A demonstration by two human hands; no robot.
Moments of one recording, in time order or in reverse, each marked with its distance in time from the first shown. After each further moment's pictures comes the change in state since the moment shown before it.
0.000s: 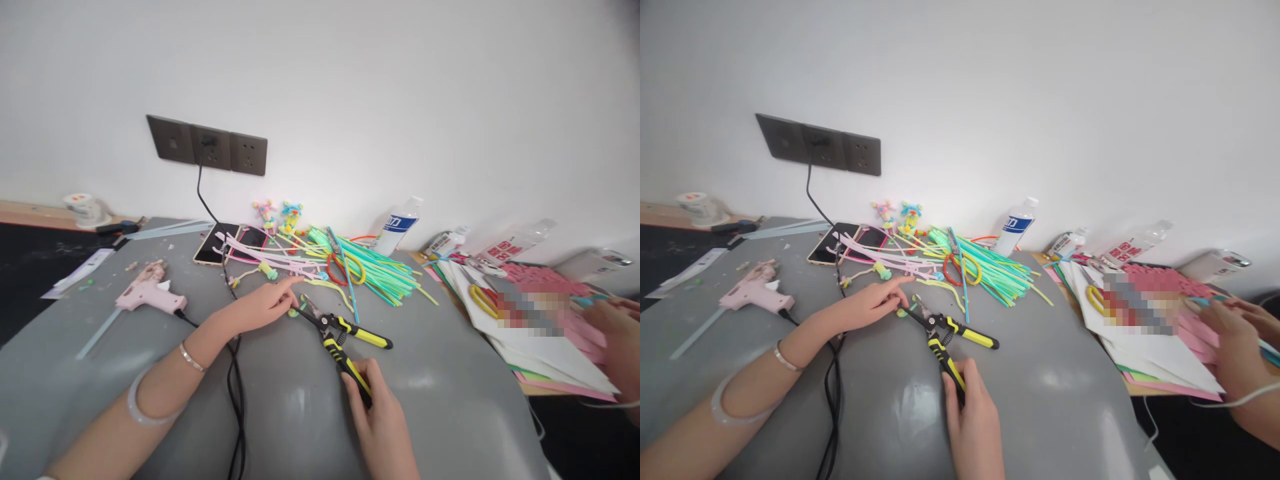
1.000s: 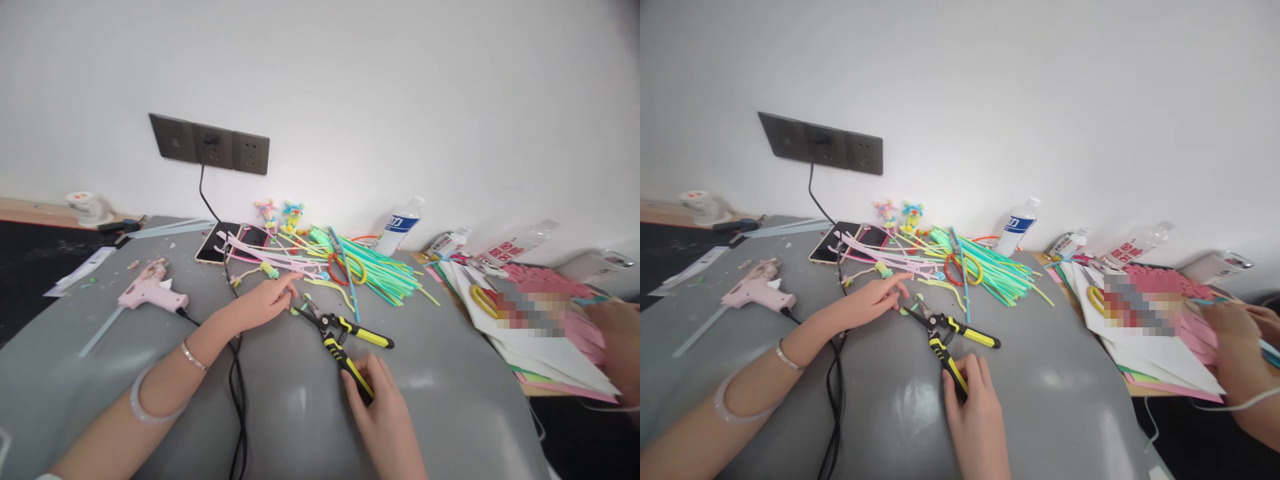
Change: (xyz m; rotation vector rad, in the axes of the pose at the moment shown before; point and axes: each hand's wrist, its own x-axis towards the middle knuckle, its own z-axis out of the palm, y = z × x) left_hand 0.000 0.003 -0.001 -0.012 0.073 -0.070; right_hand 0.007 -0.004 -0.002 -0.031 0.017 0.005
